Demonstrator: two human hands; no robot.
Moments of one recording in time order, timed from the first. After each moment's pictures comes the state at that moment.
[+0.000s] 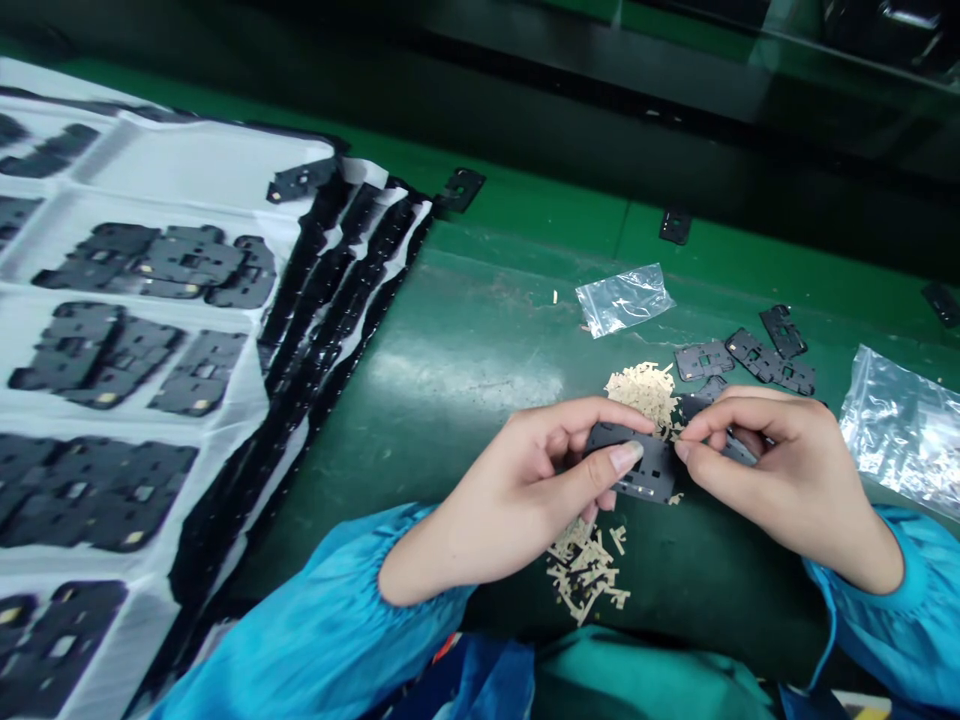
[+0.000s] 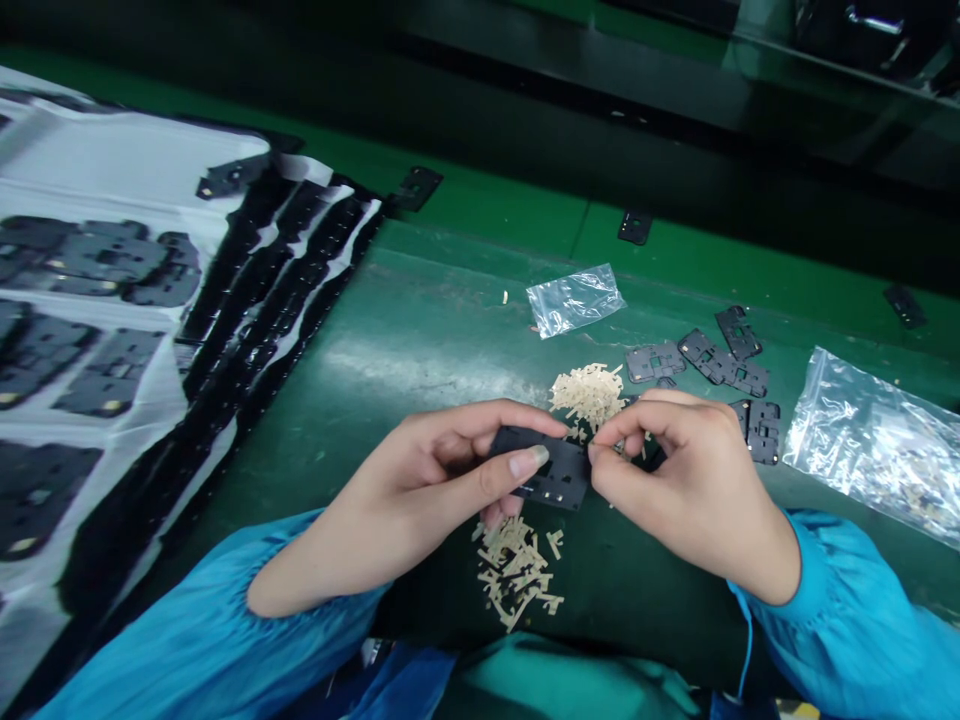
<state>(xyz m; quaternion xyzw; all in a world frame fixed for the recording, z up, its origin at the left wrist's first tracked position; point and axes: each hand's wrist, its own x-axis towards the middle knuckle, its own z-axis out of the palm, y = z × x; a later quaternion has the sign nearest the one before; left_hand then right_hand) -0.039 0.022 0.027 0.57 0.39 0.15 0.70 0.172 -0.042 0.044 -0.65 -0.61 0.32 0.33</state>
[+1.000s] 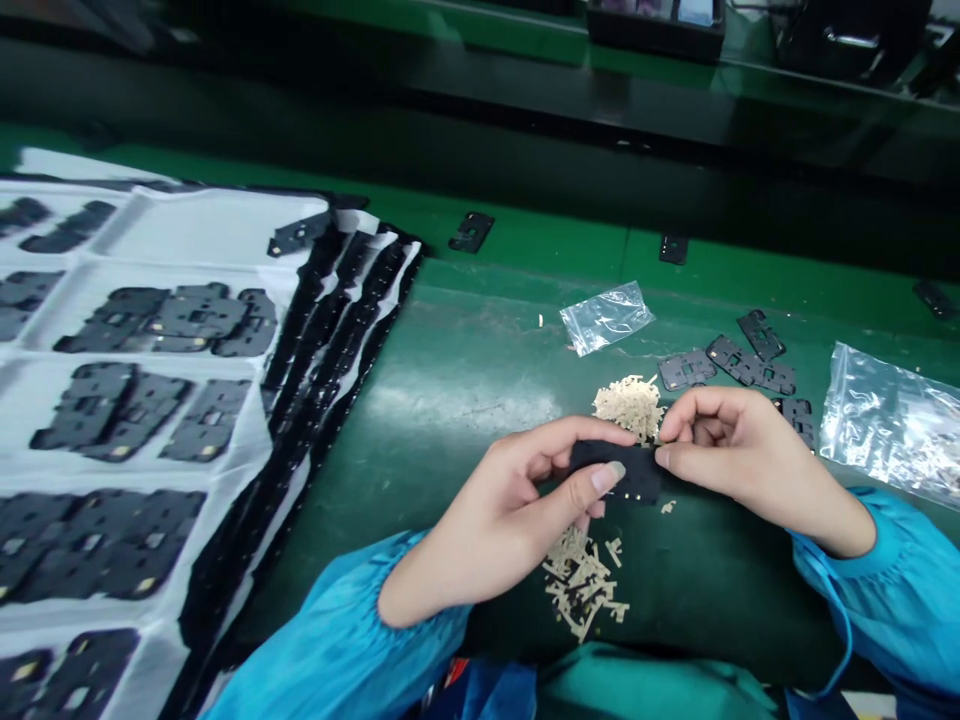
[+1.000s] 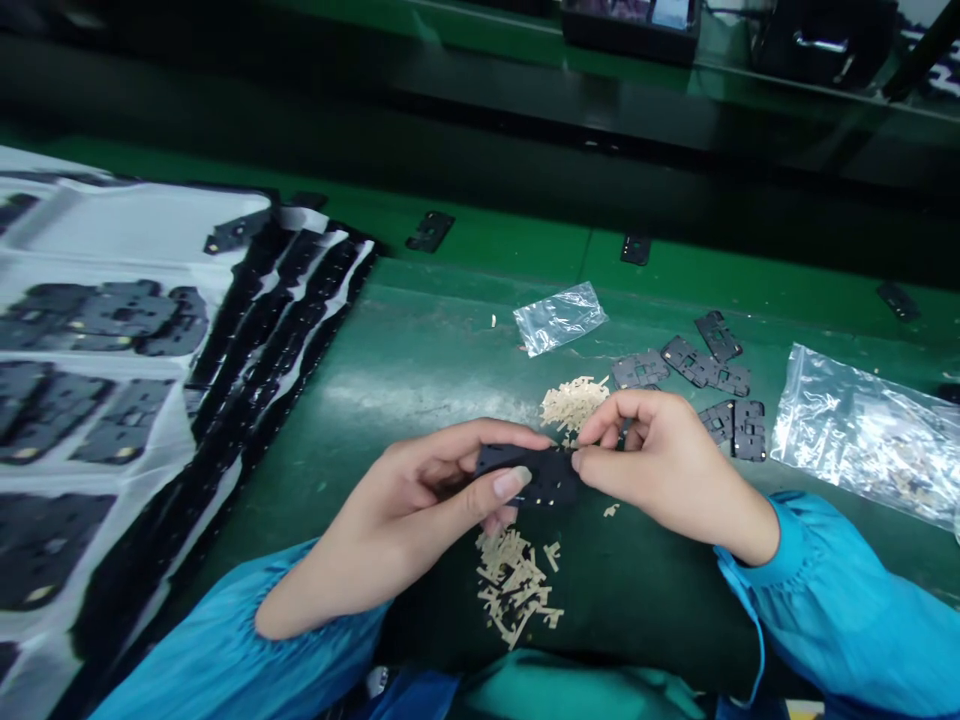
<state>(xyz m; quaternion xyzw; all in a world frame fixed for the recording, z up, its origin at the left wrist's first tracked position) -0.044 0.021 0.017 0.61 0.35 0.20 0.68 0.175 -0.030 0.038 -0.63 -0.40 0.58 0.32</state>
